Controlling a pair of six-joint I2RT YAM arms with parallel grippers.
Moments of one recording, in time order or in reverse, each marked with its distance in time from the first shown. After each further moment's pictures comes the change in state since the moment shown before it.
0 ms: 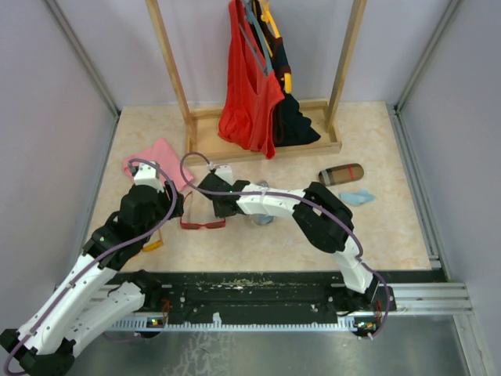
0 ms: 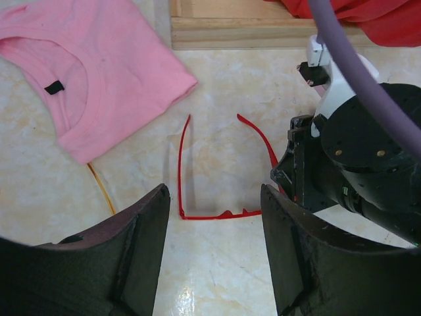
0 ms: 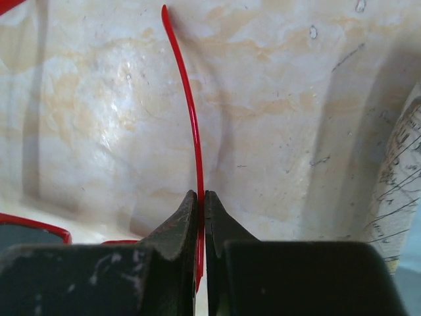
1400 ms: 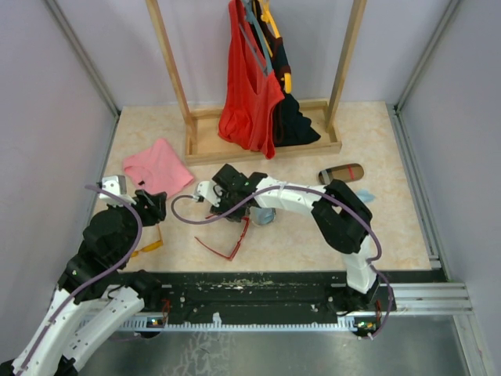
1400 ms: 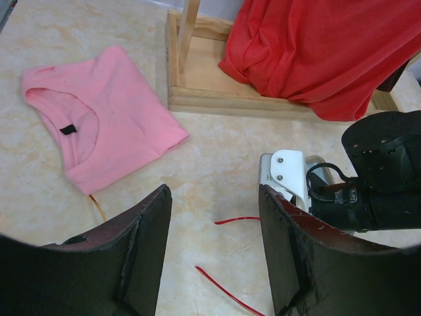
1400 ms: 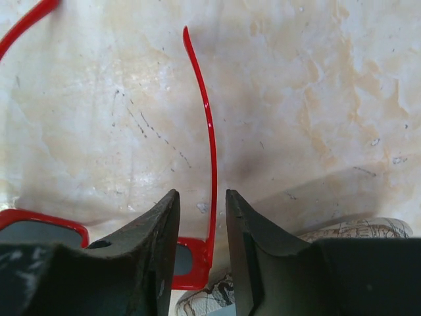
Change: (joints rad) left arm 0.000 -0.279 -0.024 0.037 -0.046 -0.005; right arm -0.076 -0.140 -0.114 -0.043 -0.481 -1.188
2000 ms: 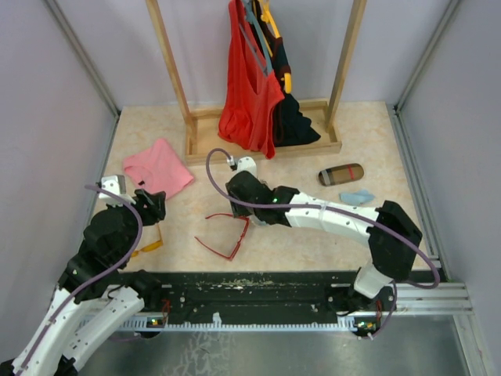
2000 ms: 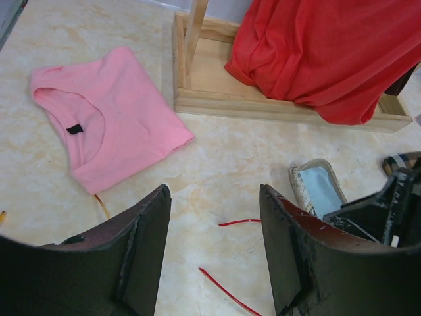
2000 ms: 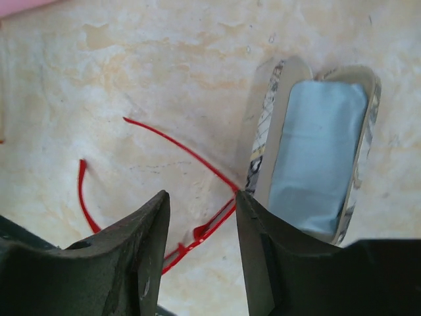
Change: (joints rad) left arm 0.000 0.002 0.000 0.000 -0.021 0.000; right arm 0.054 -0.366 -0.267 0.208 0.435 0.843
